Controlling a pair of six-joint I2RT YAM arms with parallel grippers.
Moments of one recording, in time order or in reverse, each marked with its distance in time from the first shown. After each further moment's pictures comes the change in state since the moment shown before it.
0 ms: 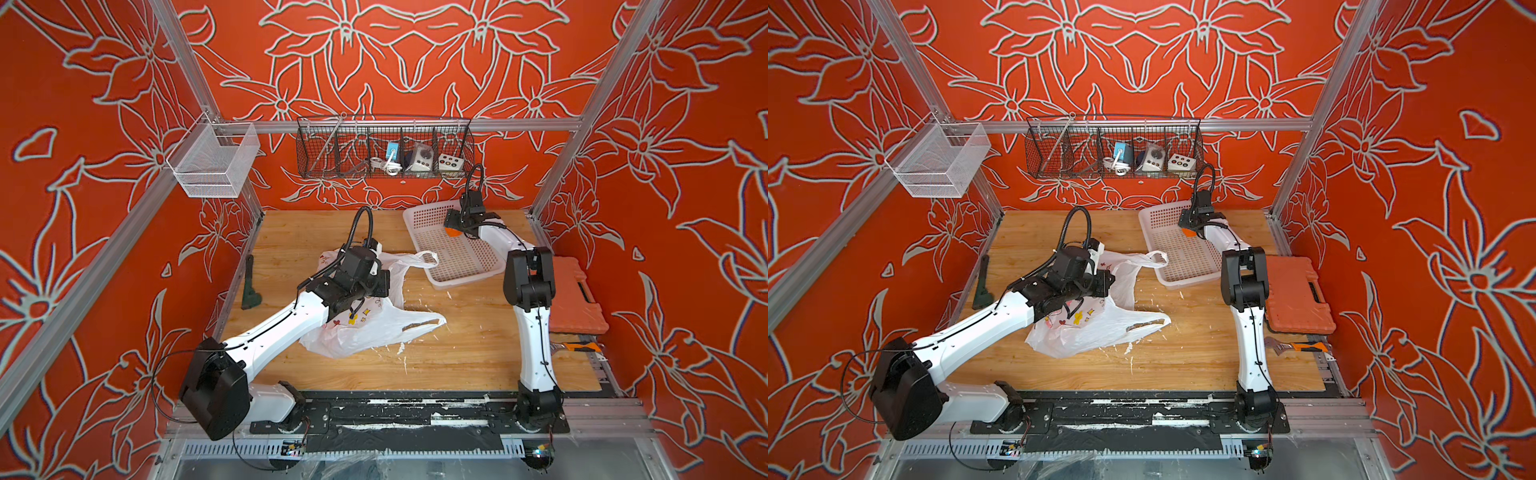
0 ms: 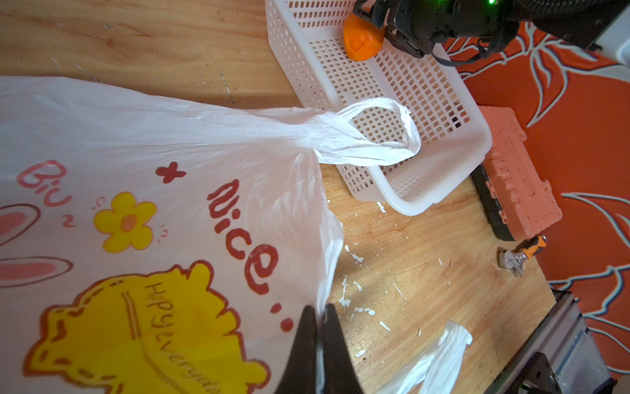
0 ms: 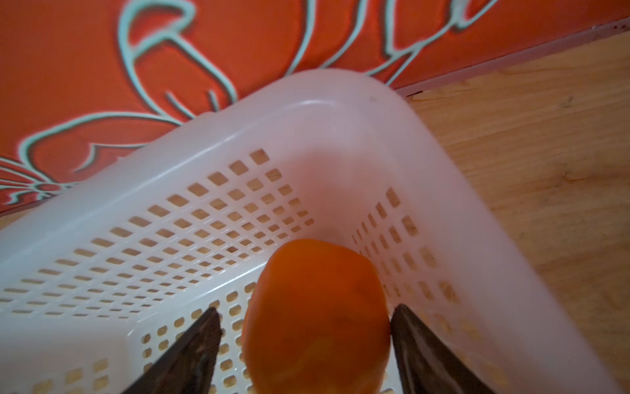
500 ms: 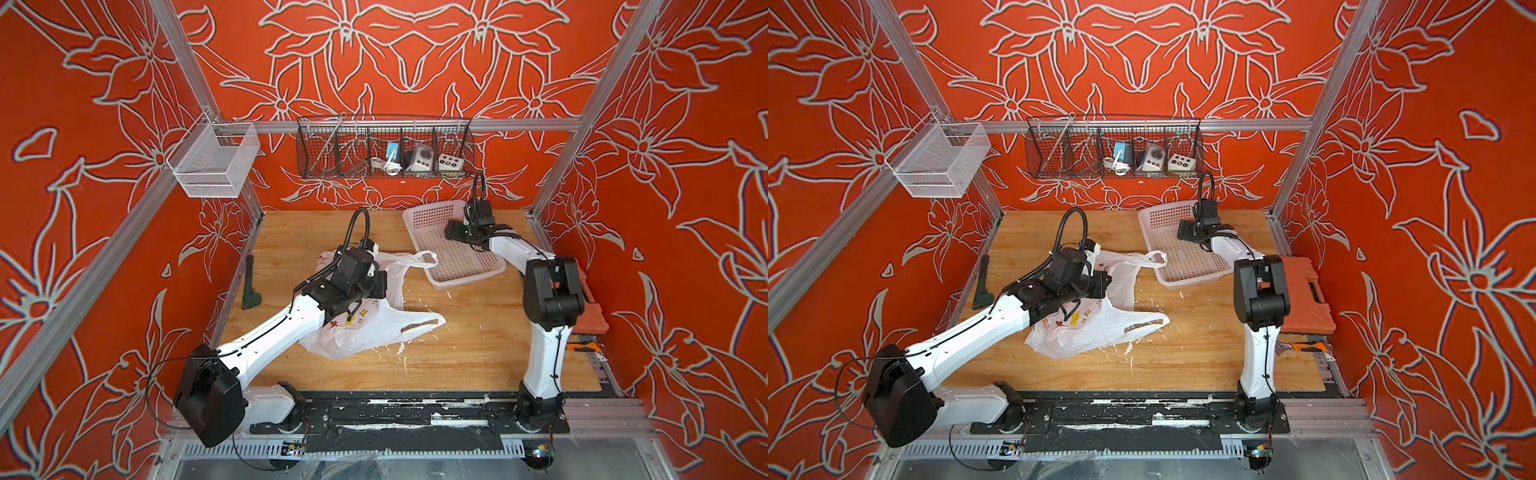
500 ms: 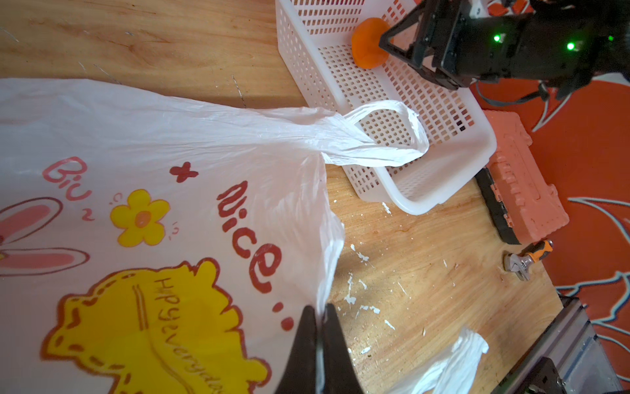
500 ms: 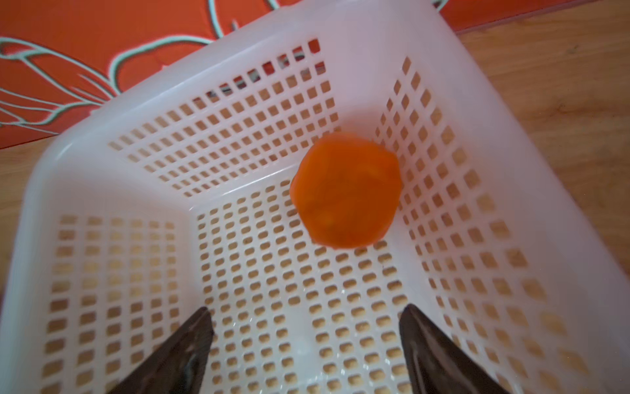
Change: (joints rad) left arm 0.000 -0.035 -0.017 -0.014 -0.031 -0.003; right arm 0.016 -0.292 -0.398 0.113 -0.094 -0.075
